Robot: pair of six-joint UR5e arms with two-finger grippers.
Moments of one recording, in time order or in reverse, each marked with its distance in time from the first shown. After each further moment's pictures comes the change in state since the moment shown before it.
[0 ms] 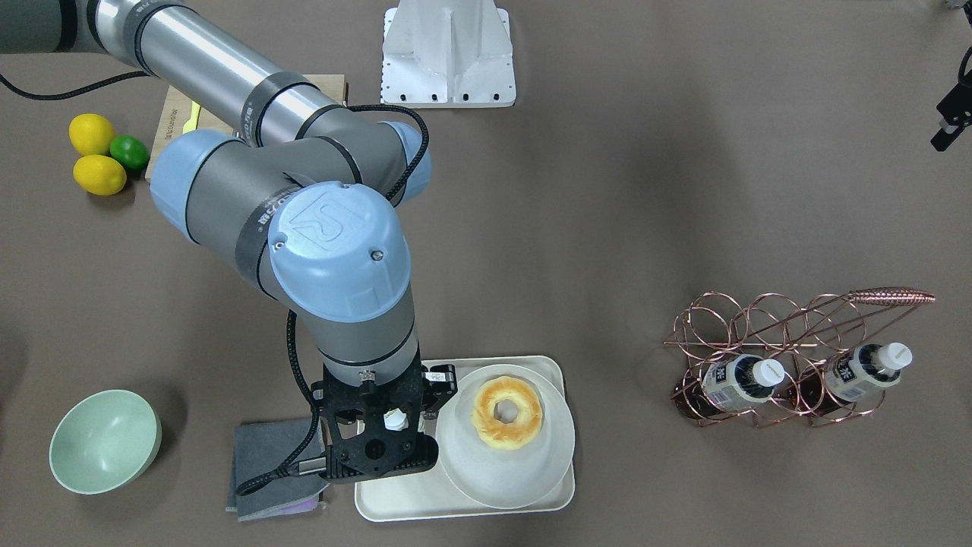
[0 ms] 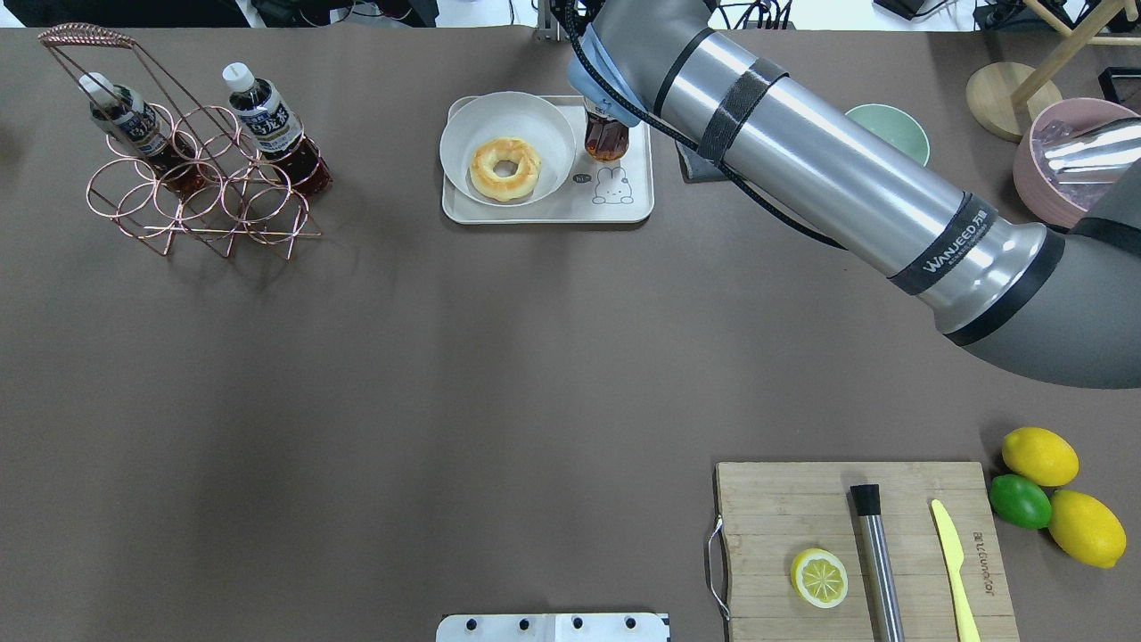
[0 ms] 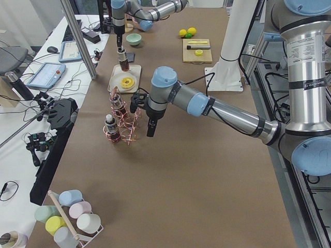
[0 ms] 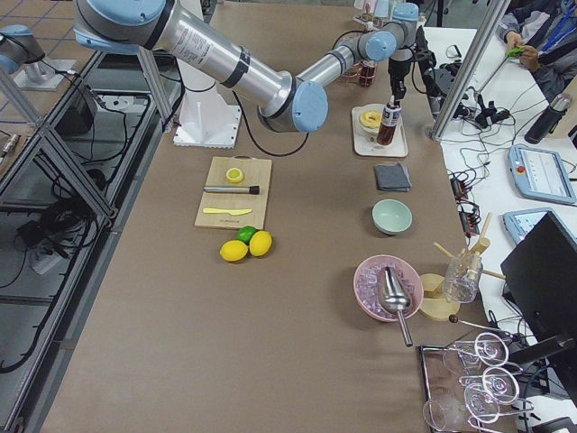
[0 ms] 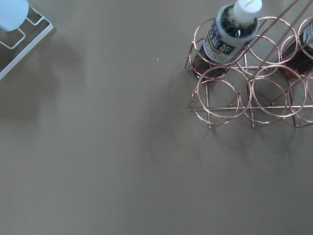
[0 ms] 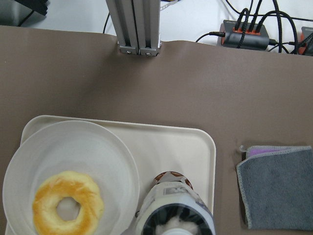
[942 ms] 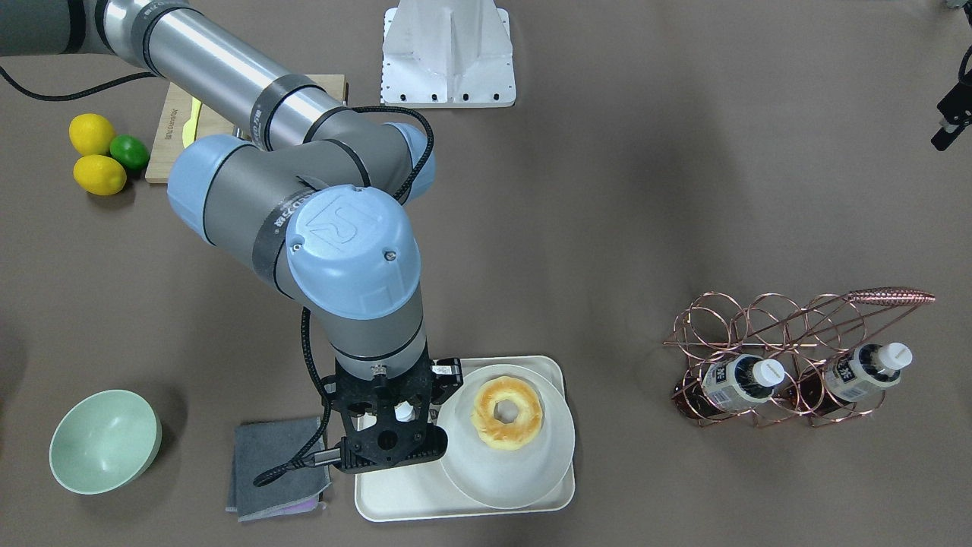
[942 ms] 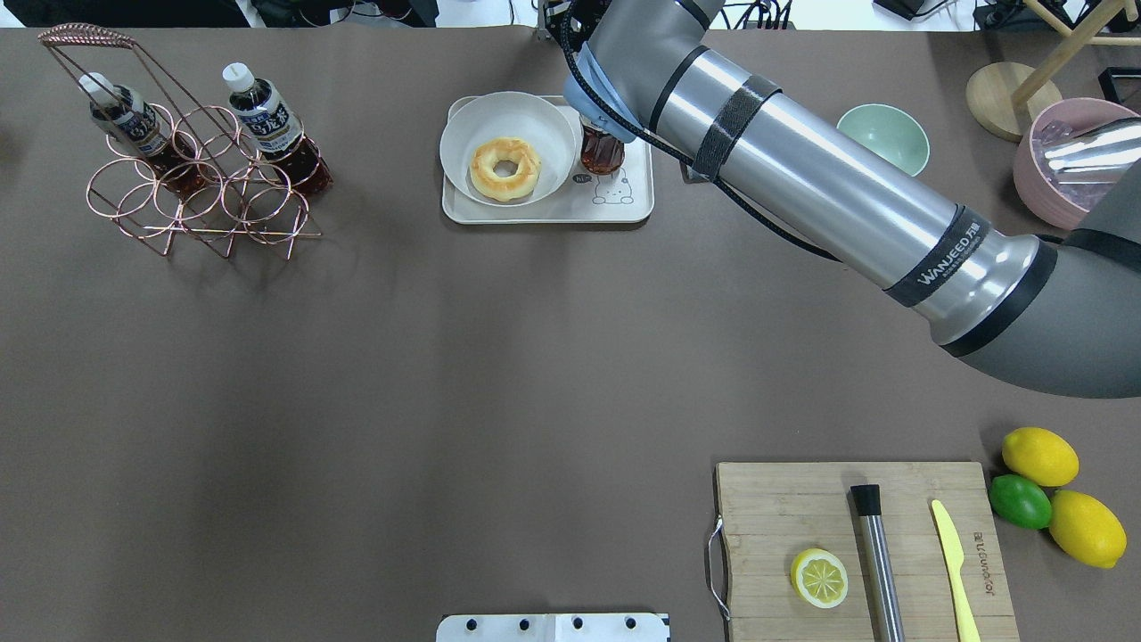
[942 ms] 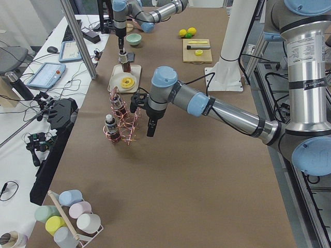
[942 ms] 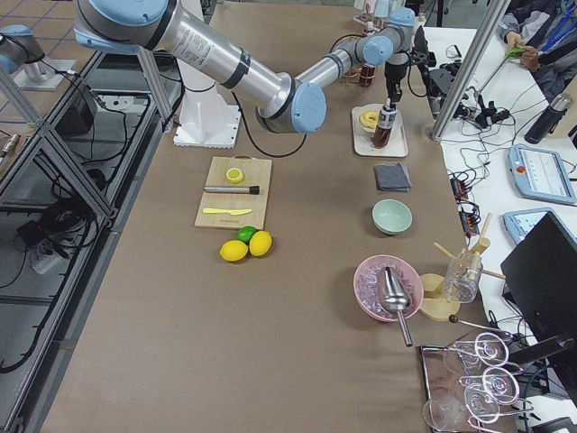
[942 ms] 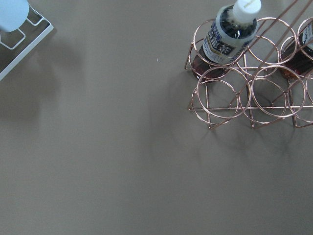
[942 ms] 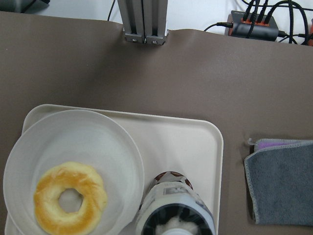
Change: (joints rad) left arm -0.001 0.001 -0.002 0.001 0.000 0.000; right arm -0.017 -0.008 0.002 0.006 0.001 -0.001
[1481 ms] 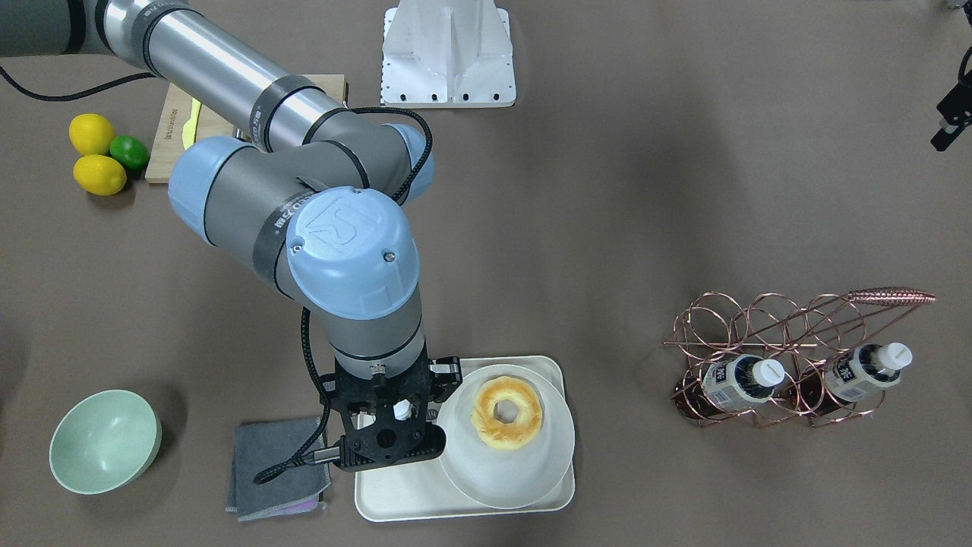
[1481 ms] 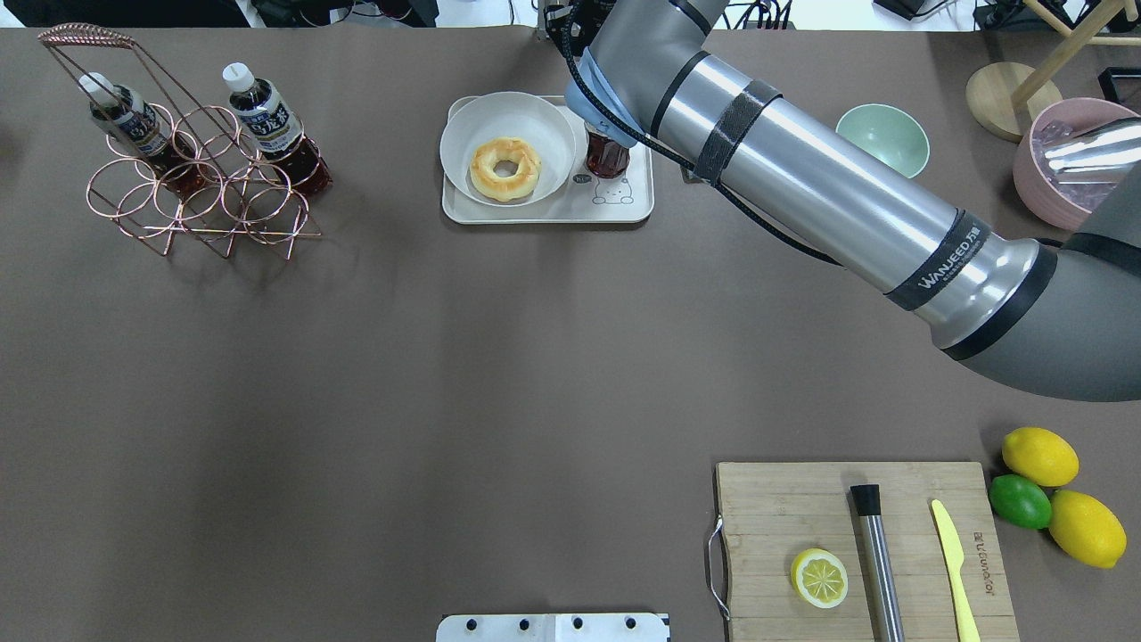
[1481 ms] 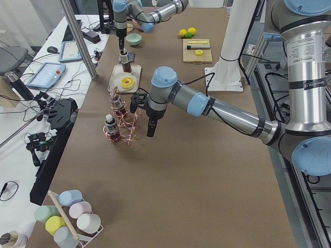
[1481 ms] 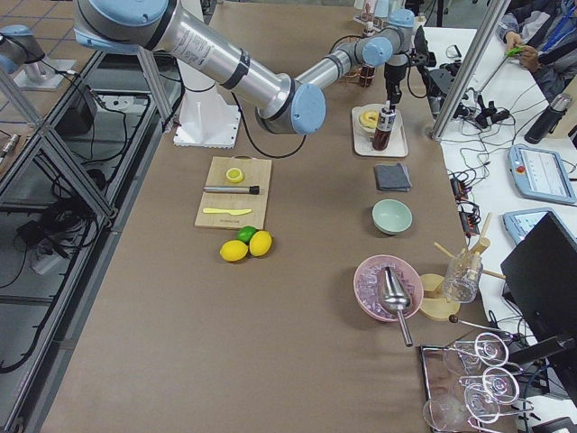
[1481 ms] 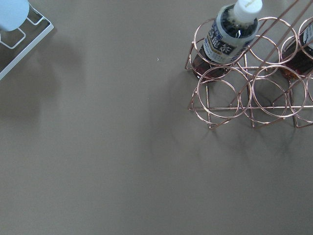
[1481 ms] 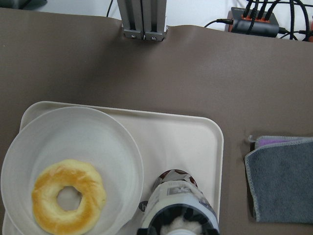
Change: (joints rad) left arm 0.001 -0.001 0.002 -0.001 0.000 -0.001; right arm -0.004 -0.007 0.005 0.000 -0.001 0.003
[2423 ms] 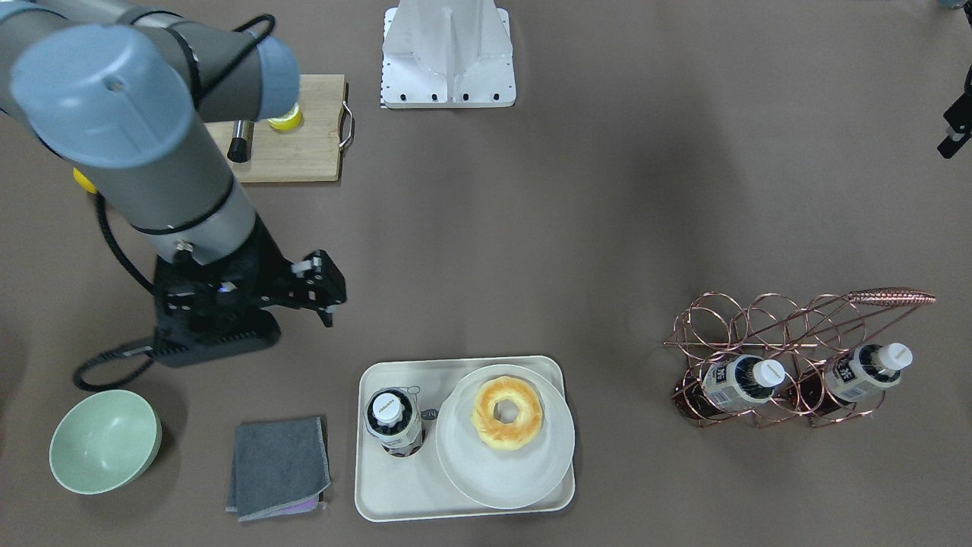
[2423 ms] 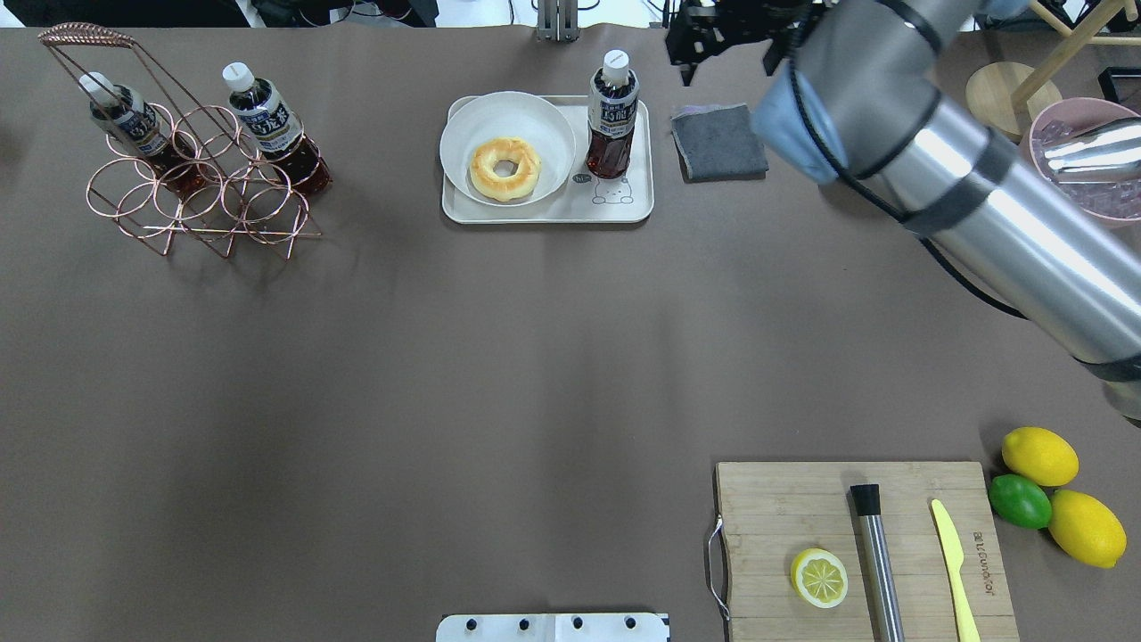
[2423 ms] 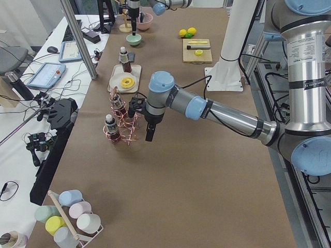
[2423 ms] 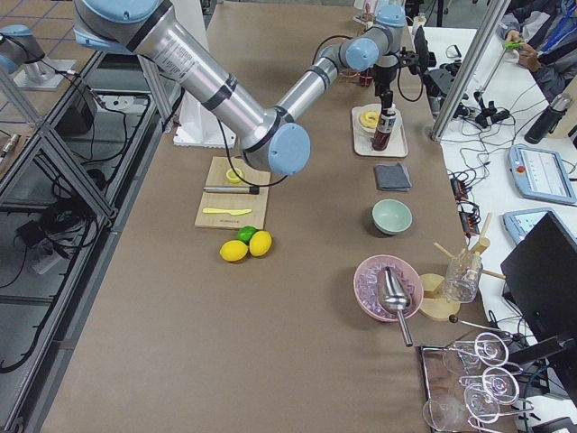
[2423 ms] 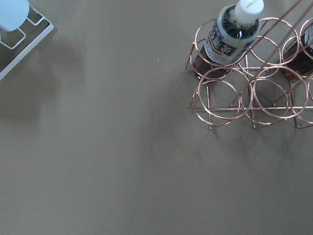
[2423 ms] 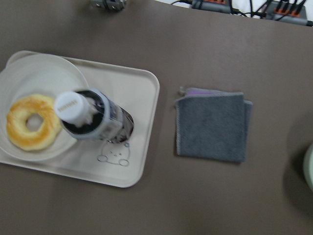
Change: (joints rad) left arm -0.011 -0.007 0.043 0.003 0.001 0.040; right arm 0.097 -0.345 0.586 -0.222 0.109 -0.124
